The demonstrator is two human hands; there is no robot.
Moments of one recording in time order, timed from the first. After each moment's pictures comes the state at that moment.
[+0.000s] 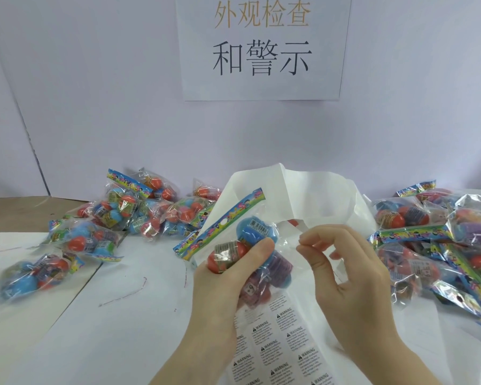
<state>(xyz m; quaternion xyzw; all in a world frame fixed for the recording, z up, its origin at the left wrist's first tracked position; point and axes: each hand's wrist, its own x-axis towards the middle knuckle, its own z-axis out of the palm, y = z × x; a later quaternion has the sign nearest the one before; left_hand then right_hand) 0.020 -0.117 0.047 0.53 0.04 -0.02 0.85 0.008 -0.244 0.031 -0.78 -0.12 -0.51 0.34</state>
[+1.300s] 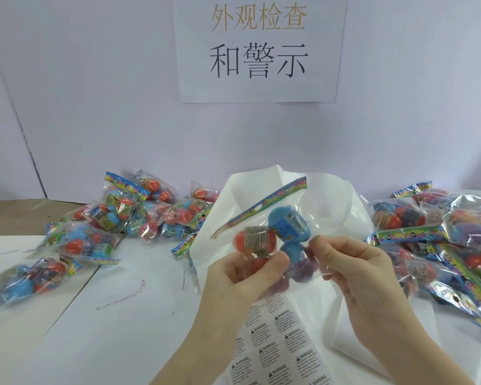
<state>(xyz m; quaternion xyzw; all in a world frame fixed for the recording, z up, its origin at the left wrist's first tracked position) 0.020 -0.115 0.043 0.57 -0.13 -0.06 0.81 0.002 -0.255 0.053 -0.60 0.03 -0.17 0.78</state>
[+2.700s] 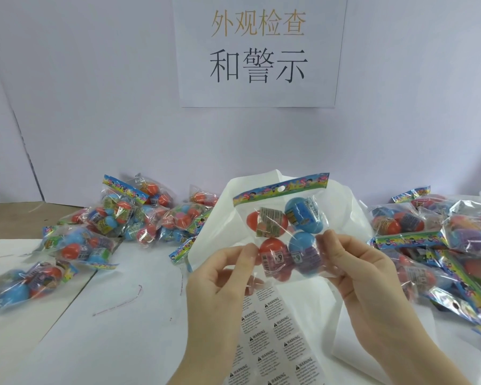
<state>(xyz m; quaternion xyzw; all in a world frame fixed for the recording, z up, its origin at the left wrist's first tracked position) 0.016 -0.117 0.043 0.63 -0.04 0.12 0.77 0.002 -0.257 0.055 -0.54 0.00 -0.16 0.82</state>
